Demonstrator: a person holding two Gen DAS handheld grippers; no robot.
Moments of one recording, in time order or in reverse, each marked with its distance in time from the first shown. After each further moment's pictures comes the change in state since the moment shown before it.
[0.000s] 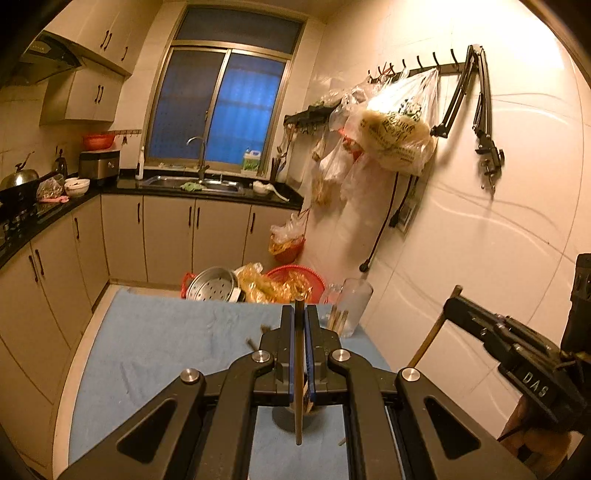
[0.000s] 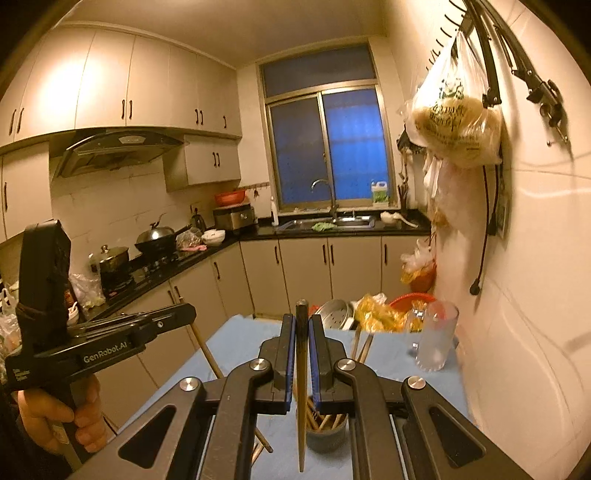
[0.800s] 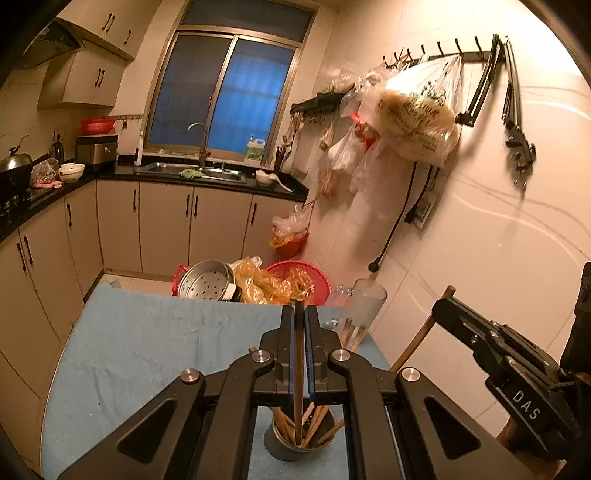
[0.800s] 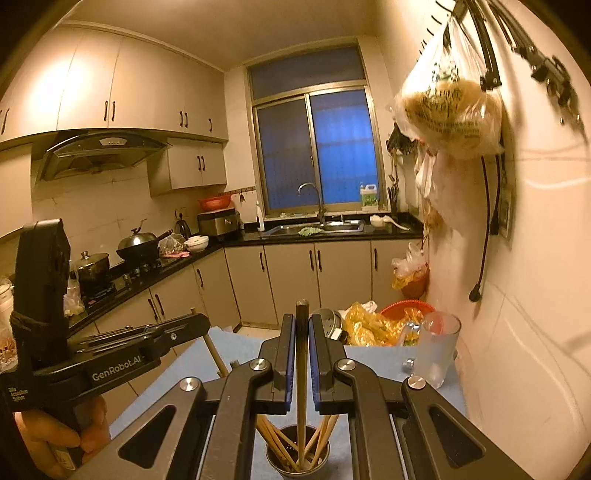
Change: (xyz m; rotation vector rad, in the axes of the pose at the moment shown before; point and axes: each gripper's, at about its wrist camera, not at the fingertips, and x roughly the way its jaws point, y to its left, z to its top) left arm 0.083 0.005 -0.006 -0.038 0.038 0.016; right arm 0.073 -0.031 -0.006 0.016 -0.011 -0.036
